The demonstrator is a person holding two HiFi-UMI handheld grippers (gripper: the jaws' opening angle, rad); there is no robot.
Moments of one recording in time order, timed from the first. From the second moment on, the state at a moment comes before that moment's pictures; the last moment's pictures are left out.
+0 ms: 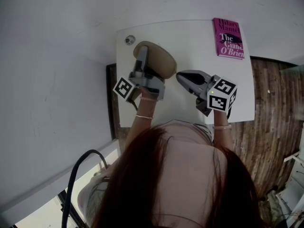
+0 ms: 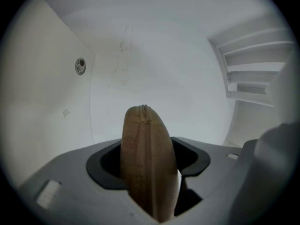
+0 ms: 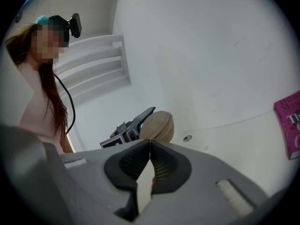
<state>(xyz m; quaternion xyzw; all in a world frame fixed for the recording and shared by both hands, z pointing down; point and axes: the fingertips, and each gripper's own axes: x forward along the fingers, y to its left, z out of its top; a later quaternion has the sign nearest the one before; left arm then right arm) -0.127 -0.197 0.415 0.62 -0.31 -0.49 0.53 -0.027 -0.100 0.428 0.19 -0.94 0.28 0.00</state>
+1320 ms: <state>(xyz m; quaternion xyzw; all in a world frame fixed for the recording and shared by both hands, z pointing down) -0.132 -0.197 0.425 0.60 -0.33 -0.49 0.54 -0.040 -0.088 0.434 0.16 -0.94 0.29 0.01</state>
